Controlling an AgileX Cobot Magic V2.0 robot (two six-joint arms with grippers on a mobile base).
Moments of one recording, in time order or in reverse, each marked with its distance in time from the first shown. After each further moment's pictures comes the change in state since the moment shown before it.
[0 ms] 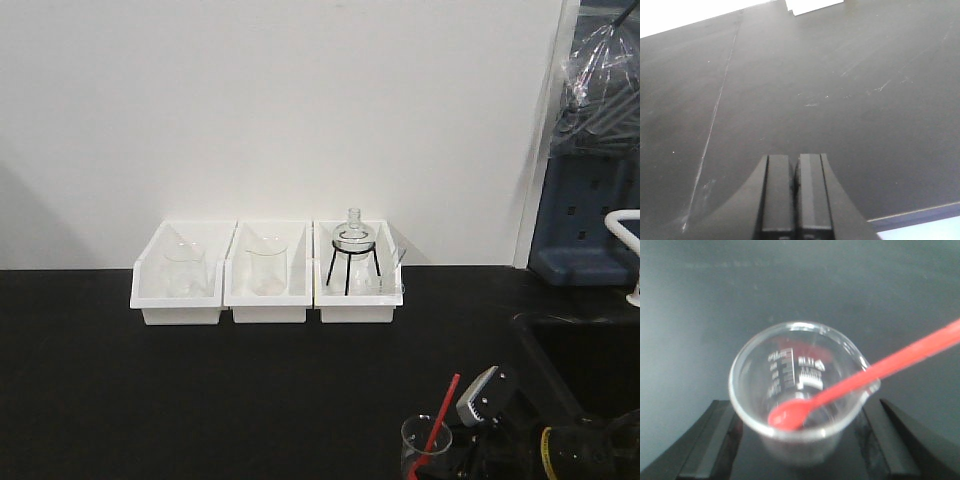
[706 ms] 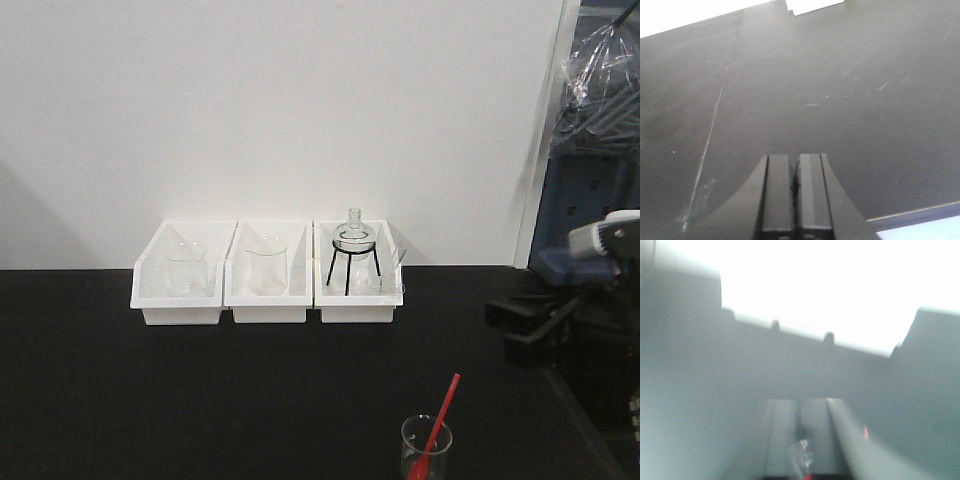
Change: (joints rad) left arm 0.000 0.000 0.000 0.000 0.000 0.000; right arm 0.000 -0.652 0.007 -0.214 0.120 0.843
